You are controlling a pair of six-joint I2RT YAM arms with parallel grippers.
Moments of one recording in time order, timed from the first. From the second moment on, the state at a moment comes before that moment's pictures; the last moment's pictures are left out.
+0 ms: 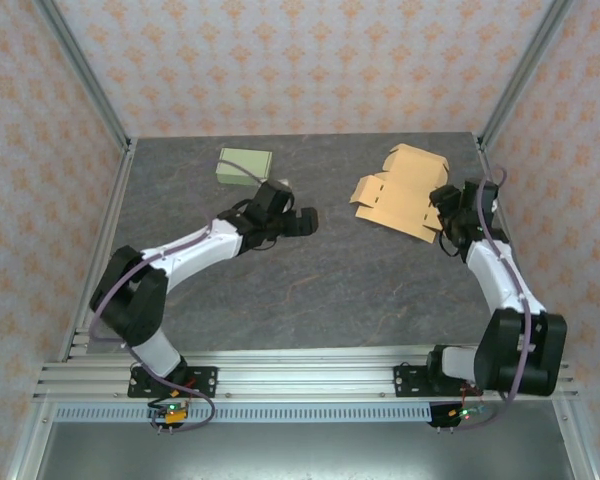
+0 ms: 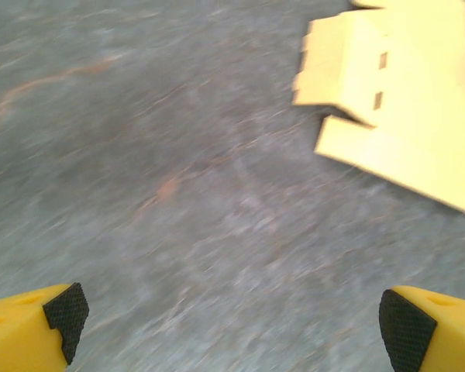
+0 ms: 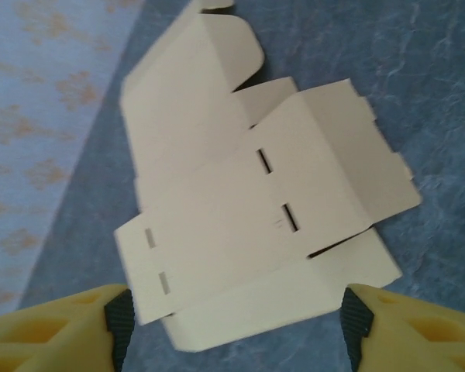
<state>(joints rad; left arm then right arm) -0.58 1.75 1.27 -0.28 0.02 -0.61 -0.15 1.36 0.90 -0.28 -0.06 0.90</state>
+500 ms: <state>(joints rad) -0.59 2.10 1.56 -0.26 0.22 -0.66 -0.22 2.02 1.53 -0.52 -0.17 0.44</state>
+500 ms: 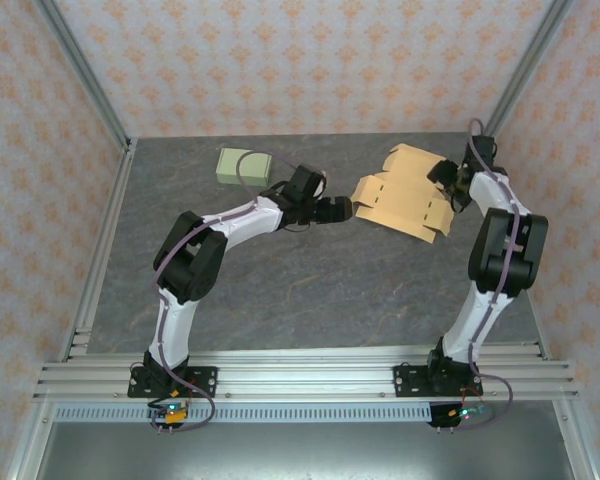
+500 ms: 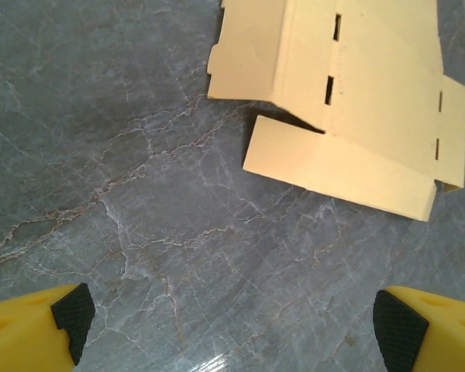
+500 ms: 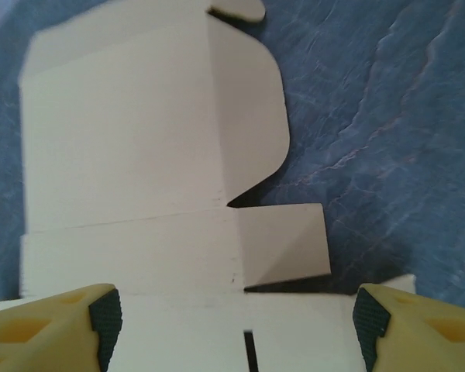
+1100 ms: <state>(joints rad) -0.60 2.10 1.55 -0.27 0.19 -0.64 -0.22 2.10 1.51 -0.65 -0.56 0.27</state>
